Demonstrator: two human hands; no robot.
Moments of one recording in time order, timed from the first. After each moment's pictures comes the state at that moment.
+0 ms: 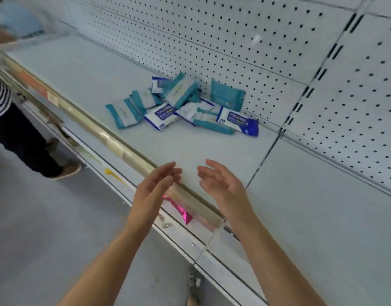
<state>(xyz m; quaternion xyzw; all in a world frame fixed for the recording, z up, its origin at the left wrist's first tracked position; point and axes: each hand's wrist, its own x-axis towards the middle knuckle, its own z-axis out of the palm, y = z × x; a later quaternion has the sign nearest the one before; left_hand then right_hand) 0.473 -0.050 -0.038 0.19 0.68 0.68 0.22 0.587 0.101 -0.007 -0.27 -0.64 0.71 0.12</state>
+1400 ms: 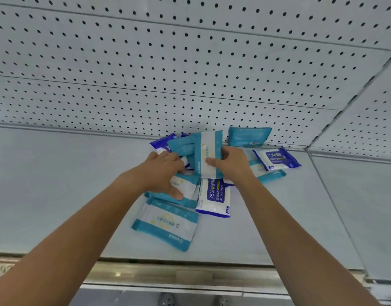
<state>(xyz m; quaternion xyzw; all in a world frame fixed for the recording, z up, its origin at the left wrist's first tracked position) 0.030 0.095 0.009 0.76 0.62 -0.11 0.15 0.235 0.171 0.009 -0.59 -0.67 0.42 0.19</state>
